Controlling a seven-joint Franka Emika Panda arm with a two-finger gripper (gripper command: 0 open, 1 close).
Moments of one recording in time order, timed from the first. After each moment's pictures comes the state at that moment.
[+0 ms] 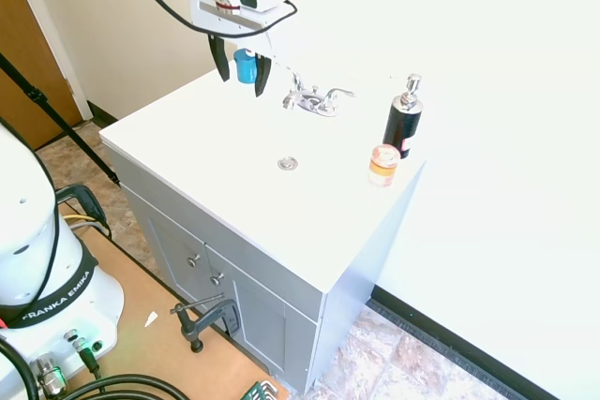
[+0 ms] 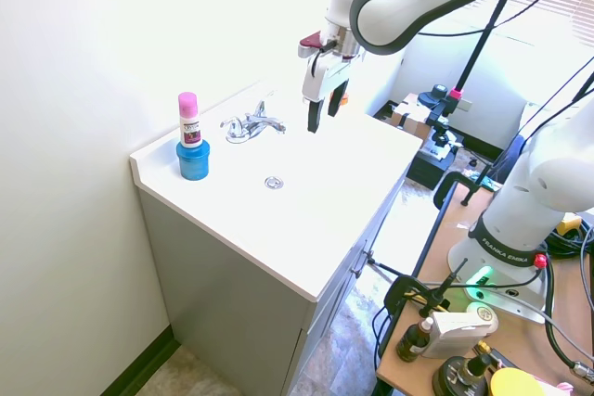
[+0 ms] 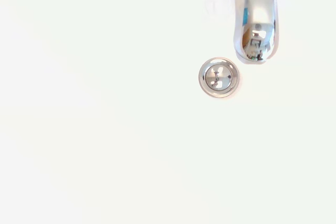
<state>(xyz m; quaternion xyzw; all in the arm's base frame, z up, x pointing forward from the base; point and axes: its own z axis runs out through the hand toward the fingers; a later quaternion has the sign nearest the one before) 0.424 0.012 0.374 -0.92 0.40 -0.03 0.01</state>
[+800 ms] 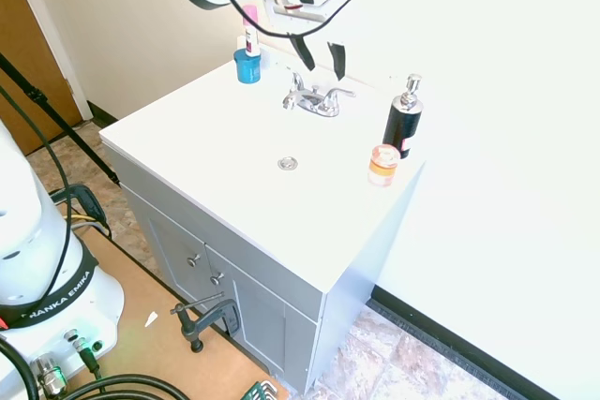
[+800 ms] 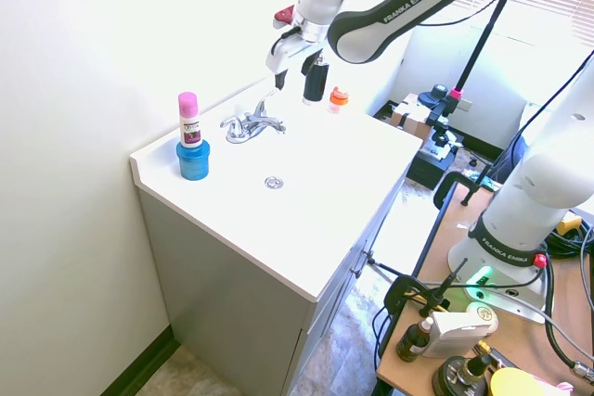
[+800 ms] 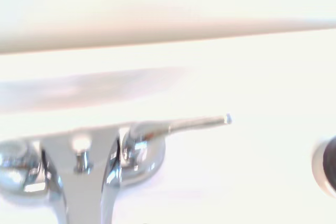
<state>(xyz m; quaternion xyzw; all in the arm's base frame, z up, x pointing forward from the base) 0.539 -0.043 0.371 -0.85 0.46 -0.23 -0.05</state>
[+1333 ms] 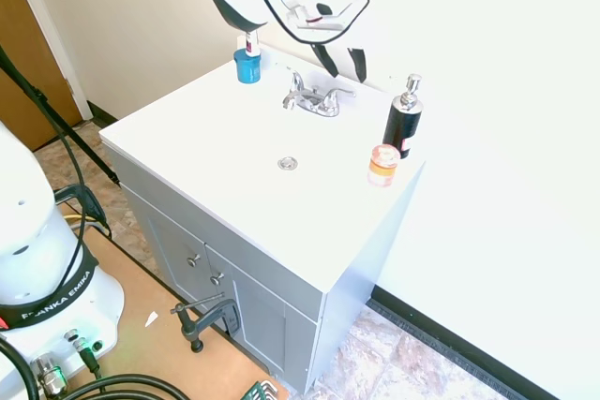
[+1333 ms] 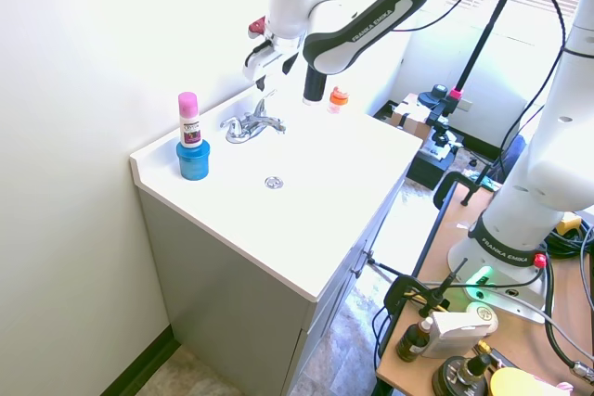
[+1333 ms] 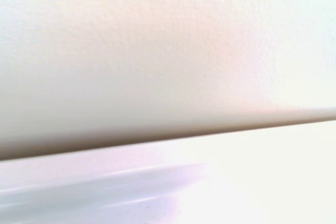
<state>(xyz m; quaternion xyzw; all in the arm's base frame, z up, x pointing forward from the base) 0.599 -0.054 0.325 -0.85 0.46 -0.25 -0.10</state>
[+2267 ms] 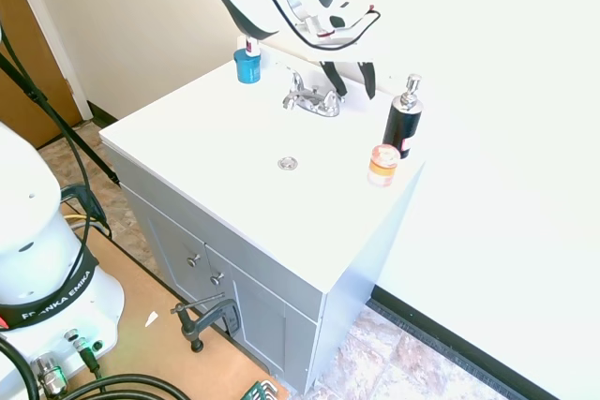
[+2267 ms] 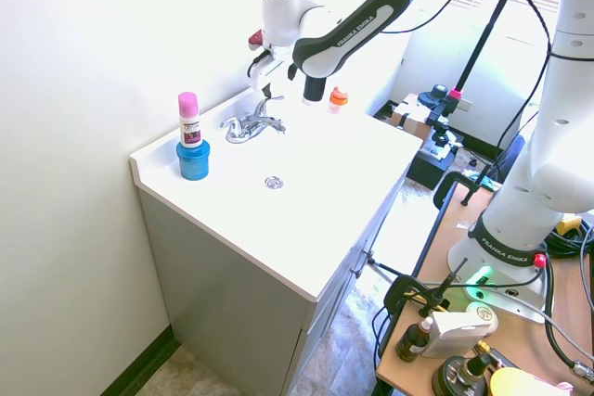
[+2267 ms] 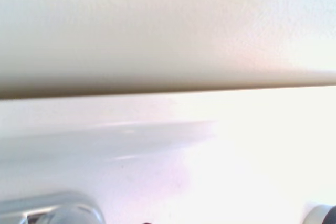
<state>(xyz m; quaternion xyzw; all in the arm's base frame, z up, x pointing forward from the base) 0.600 -0.067 0.302 -0.86 0.44 -0.20 -0.14</state>
